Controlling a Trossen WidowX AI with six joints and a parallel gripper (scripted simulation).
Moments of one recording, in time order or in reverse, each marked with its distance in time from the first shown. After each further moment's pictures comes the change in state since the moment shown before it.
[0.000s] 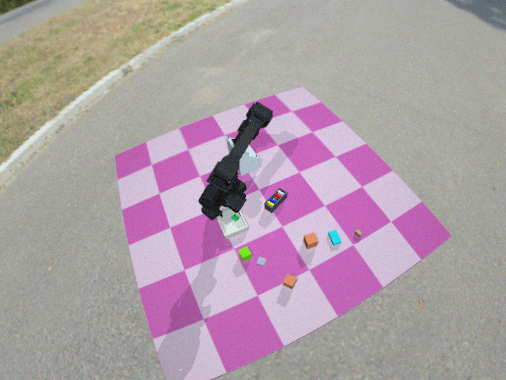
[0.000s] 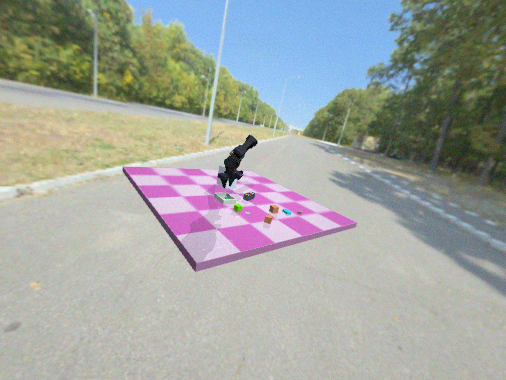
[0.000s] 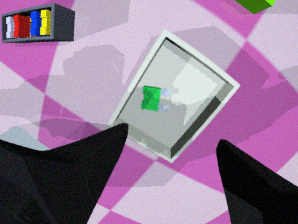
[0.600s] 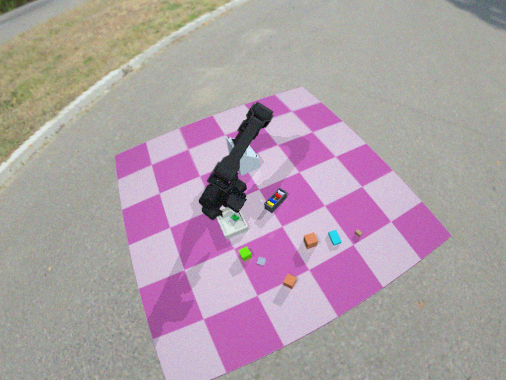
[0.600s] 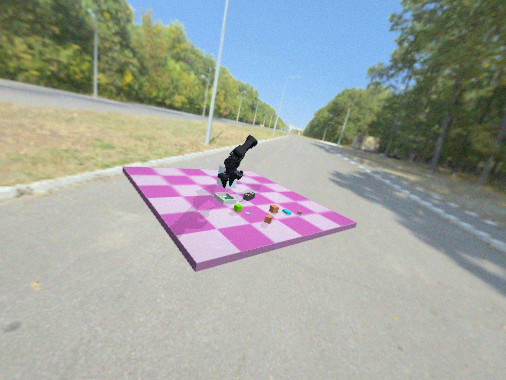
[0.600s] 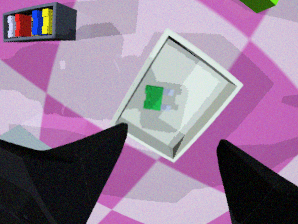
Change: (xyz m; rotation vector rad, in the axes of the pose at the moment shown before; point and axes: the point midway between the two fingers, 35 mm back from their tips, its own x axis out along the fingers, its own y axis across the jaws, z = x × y) arm 0.000 0.002 0.000 -0.001 0.005 0.006
